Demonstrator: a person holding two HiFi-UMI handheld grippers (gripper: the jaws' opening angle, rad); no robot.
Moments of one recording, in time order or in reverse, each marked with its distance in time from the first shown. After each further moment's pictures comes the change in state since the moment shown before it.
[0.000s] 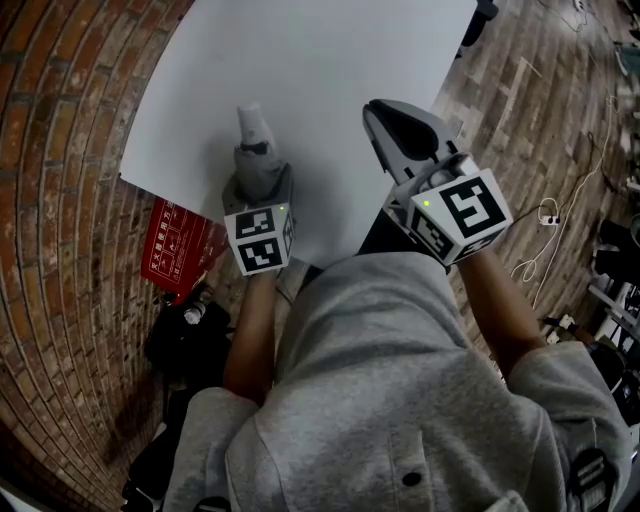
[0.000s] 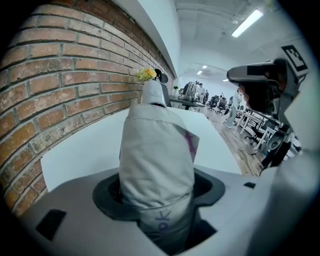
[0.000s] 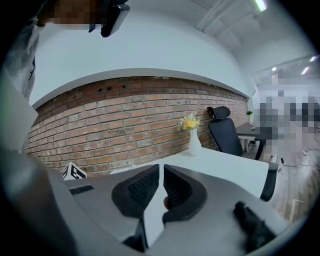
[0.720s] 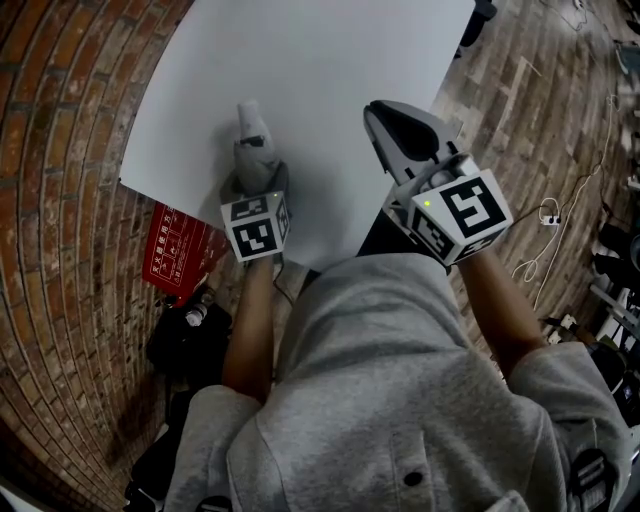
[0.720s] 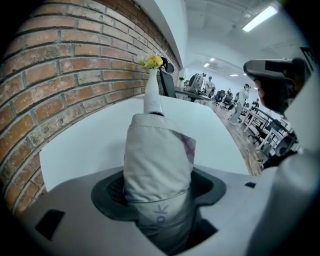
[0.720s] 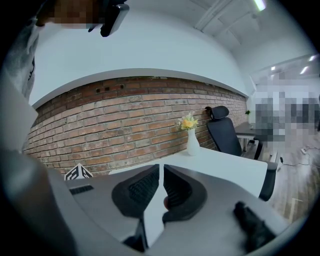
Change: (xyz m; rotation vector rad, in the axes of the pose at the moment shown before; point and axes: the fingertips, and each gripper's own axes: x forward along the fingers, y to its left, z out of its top) left arm 0.022 0.012 -0.009 -0.051 0.108 0.024; right arm 0.000 -0.011 0.001 0.009 0.008 -0.007
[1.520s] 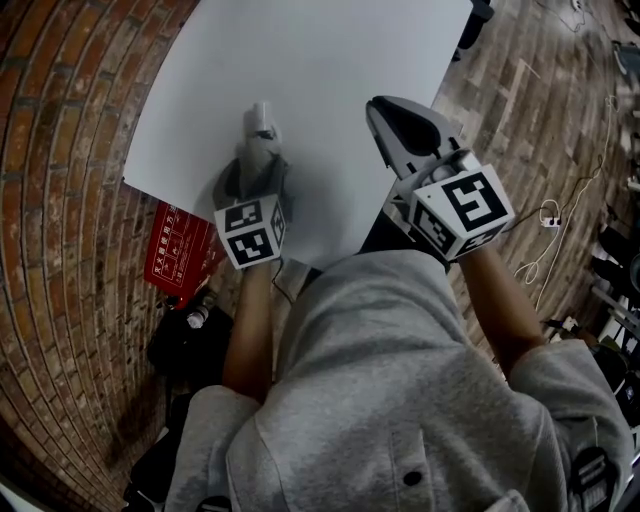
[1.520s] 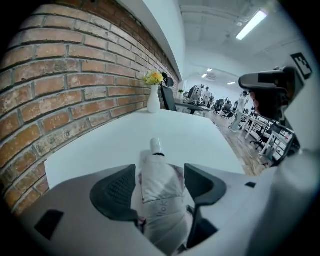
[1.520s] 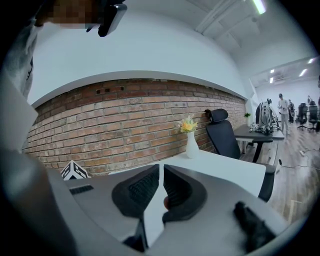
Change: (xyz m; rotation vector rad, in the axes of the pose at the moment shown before) left arm -0.023 0.008 0.025 0.008 -0.146 0.016; right arm -0.004 0.002 0.007 -0.009 -0.020 -0.014
